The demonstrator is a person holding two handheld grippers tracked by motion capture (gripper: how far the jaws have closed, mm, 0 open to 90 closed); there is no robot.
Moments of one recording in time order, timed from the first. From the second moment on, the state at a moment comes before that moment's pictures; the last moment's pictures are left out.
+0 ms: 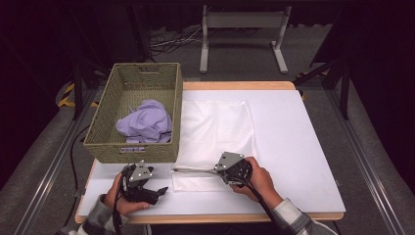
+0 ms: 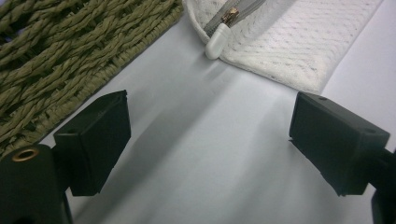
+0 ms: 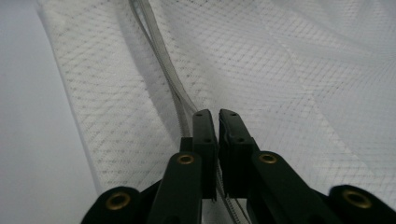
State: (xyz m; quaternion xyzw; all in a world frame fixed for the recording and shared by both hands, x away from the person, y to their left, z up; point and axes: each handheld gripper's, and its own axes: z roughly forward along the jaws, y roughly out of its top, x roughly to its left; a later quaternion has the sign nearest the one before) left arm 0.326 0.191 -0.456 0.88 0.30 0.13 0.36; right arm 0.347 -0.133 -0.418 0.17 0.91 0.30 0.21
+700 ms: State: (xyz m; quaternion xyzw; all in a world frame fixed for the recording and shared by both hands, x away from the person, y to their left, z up) left arm 0.326 0.190 -0.456 0.88 0.29 0.13 0.36; right arm 0.353 -0.130 -0.424 0.17 0.93 0.26 0.20
